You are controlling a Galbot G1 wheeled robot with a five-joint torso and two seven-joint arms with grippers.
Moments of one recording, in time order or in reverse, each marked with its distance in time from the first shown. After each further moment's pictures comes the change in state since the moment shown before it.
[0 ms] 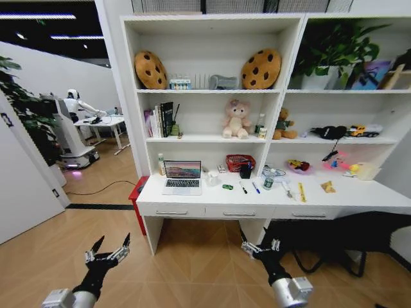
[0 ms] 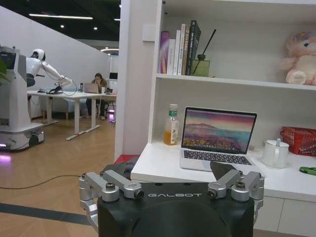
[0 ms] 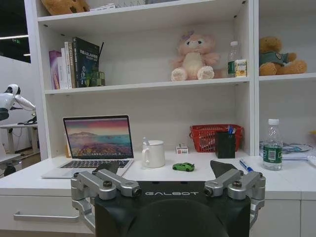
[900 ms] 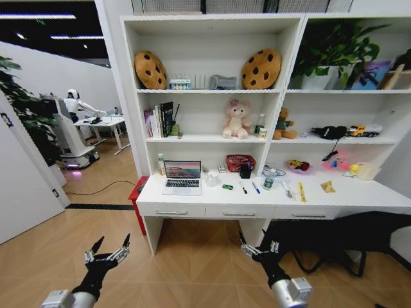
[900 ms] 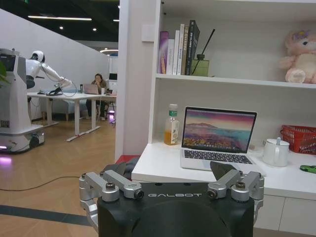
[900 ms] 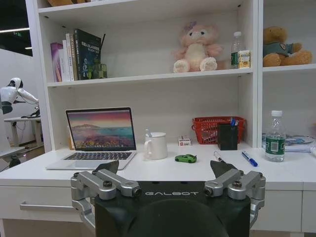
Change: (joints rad) left arm 0.006 -0.002 -0.002 -0.001 0.011 -0.006 0.005; right arm -0.010 0.000 0.003 -0.005 0.006 -0.016 -0.017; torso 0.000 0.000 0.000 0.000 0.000
